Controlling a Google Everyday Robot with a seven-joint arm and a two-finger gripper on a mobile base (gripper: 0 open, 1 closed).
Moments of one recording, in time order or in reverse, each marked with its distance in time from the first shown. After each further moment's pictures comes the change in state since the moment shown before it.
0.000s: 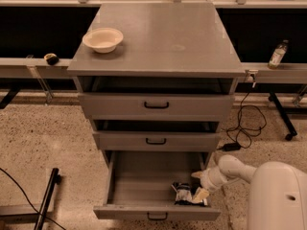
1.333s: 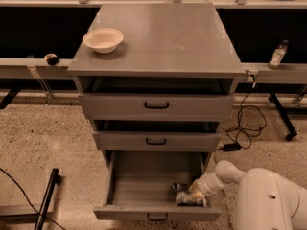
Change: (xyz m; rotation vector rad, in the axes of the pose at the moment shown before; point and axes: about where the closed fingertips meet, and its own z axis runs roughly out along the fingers) arm 0.026 0.001 0.053 -0.021 -0.023 0.081
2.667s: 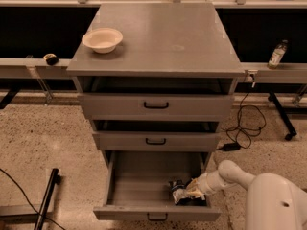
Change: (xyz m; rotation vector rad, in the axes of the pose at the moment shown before) arm -0.027 0.004 -0.009 -0.004 -0.113 -0.032
